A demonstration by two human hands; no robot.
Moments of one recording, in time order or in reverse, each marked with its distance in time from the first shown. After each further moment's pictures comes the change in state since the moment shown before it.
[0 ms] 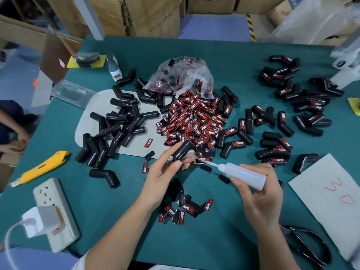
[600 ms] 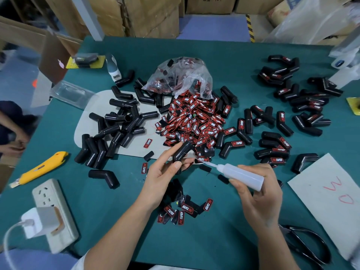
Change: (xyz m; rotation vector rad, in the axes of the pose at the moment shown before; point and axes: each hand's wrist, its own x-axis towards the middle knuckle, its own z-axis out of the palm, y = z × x) left_hand 0.000 0.001 0.003 -0.026 -0.014 -0.002; right_hand -0.003 0.004 -0.001 -0.063 -0.004 -0.061
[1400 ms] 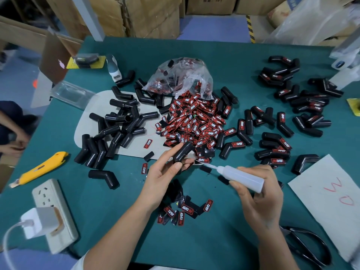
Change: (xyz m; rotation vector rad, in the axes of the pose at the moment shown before) left_hand -0.001 0.004 0.002 -0.013 -0.006 -0.014; right_hand -0.001 0.002 -0.003 -0.040 -0.008 -0.010
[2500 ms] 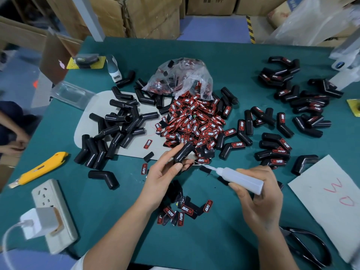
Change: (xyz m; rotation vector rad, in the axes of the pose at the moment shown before) left_hand 0.003 -0.006 -0.002 -0.023 0.001 0.009; right_hand 0.000 -0.001 0.001 -0.013 -0.016 -0.016
